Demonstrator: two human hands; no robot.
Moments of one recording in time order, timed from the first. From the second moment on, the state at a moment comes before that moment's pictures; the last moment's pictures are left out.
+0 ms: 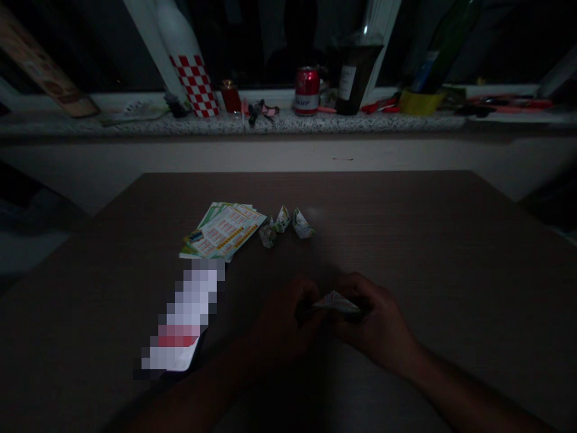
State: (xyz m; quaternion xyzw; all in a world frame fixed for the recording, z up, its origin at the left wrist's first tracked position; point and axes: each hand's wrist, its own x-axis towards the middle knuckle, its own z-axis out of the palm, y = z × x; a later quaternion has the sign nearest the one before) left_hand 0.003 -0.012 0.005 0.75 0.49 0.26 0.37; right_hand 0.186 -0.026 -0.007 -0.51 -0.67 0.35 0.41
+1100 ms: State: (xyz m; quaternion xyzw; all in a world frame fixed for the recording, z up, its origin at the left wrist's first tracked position) left_hand -0.003 -0.003 0.009 0.67 0.50 0.30 0.47; right_hand 0.197 -0.019 -0.003 -0.47 -0.69 0.38 0.40
